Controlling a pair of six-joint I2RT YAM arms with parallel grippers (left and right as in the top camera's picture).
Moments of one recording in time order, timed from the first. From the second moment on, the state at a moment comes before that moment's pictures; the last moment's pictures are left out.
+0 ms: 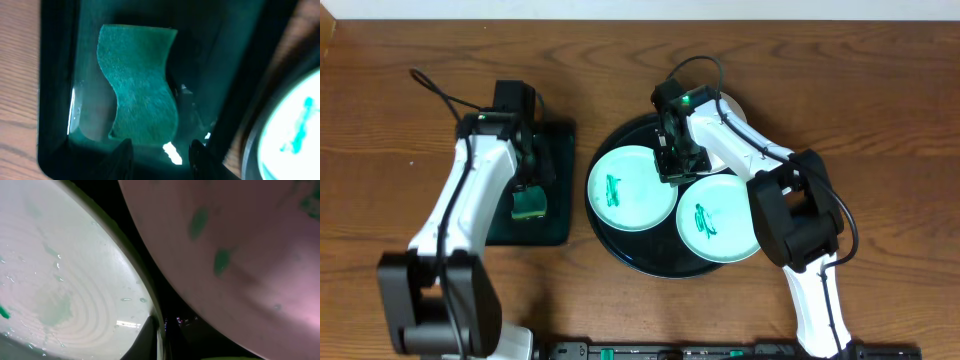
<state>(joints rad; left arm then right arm) -0.03 1.67 1.24 -1.00 -0.10 -0.27 0.53 2.30 1.79 -1.12 -0.21 0.33</state>
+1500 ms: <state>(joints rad) 0.00 1.75 1.25 -0.91 -0.03 -0.23 0.53 2.30 1.79 -1.11 -0.21 0.29</state>
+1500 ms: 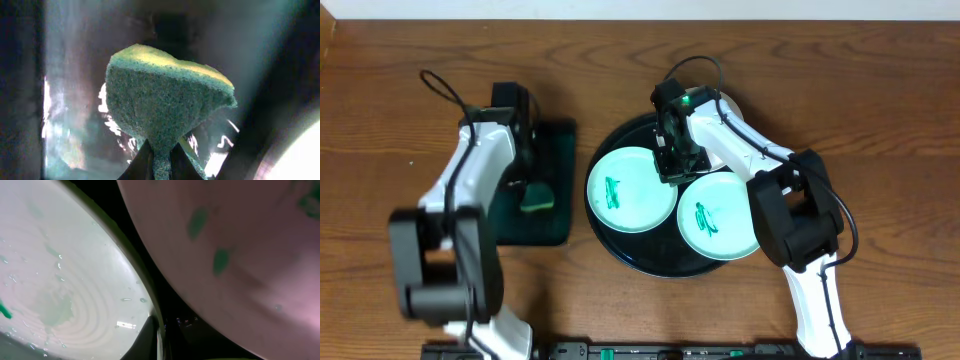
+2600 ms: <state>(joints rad) -0.07 1.74 1.25 -0.99 -0.12 -0.36 0.53 2.30 1.79 -1.11 -0.21 0.28</state>
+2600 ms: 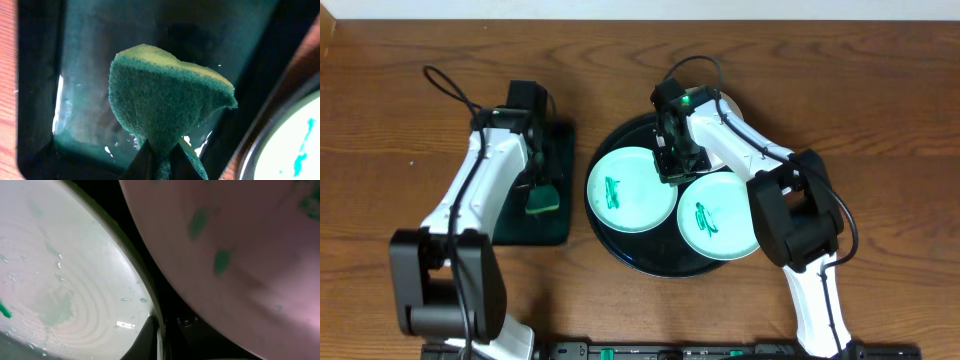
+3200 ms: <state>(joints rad) -0.07 1.76 1.25 -0.98 -0.12 -0.36 0.53 2.30 1.79 -1.11 -0.21 0.28</state>
